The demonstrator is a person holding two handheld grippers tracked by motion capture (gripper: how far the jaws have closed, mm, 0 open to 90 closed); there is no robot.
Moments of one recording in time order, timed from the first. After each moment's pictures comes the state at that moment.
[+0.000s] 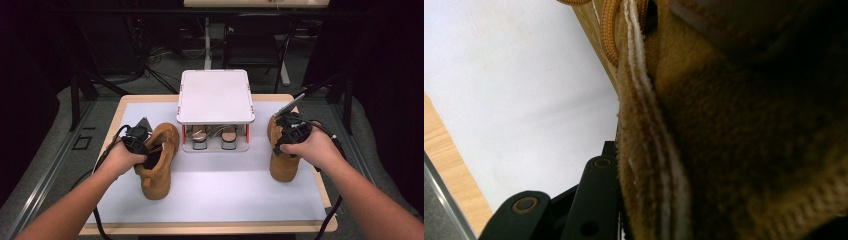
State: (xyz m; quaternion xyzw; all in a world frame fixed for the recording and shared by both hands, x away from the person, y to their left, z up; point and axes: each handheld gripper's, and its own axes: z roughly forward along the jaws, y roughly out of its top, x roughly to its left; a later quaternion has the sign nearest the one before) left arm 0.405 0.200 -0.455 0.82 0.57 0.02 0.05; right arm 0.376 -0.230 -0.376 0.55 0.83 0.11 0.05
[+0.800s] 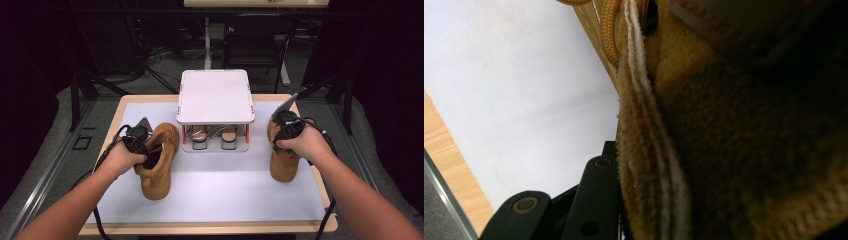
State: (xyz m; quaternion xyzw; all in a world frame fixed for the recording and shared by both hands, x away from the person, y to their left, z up) left arm 0.405 0.200 -0.455 0.82 0.57 0.02 0.05; right arm 0.408 -0.231 -0.409 0.57 0.82 0.07 0.05
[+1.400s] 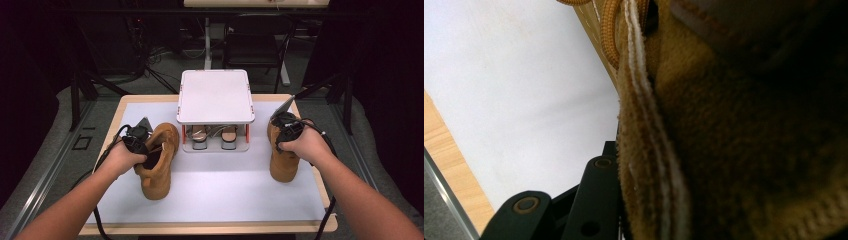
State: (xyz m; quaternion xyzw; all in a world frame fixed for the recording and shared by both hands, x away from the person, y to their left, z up) left arm 0.406 0.199 -0.455 0.82 0.57 0.01 0.04; right arm 0.405 -0.230 -0.411 0.55 0.83 0.06 0.07
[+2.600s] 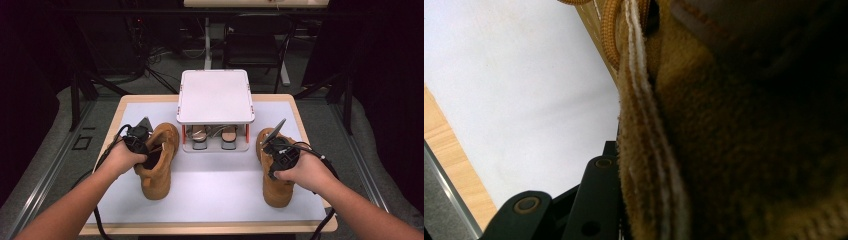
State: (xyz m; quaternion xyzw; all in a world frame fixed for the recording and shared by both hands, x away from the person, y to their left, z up) left arm 0.407 0.198 -0.455 0.82 0.57 0.02 0.04; right arm 0.332 -0.201 -0.410 0.47 0.88 0.06 0.02
